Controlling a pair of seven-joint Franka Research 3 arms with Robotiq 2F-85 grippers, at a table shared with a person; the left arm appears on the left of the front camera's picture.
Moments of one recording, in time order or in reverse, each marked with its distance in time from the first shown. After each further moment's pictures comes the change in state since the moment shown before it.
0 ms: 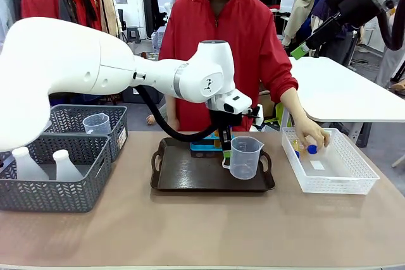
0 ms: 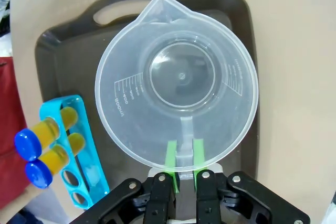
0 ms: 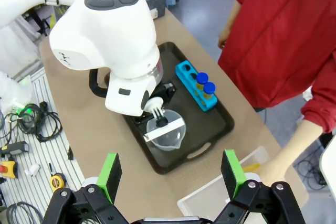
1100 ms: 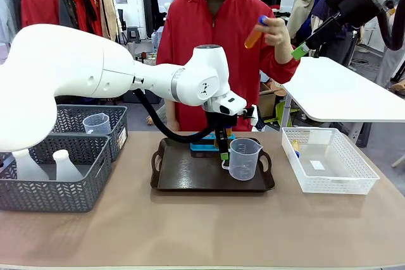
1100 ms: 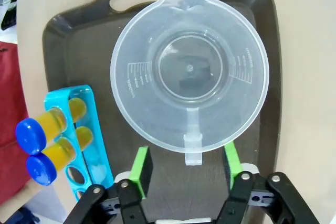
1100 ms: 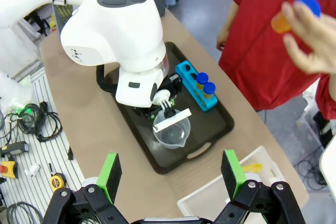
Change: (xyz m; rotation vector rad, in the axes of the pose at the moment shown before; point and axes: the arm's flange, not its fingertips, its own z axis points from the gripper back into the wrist) left arm -0.014 0.018 -0.009 0.020 -0.012 0.031; right arm 0.000 0.000 0.000 0.000 0.000 0.000
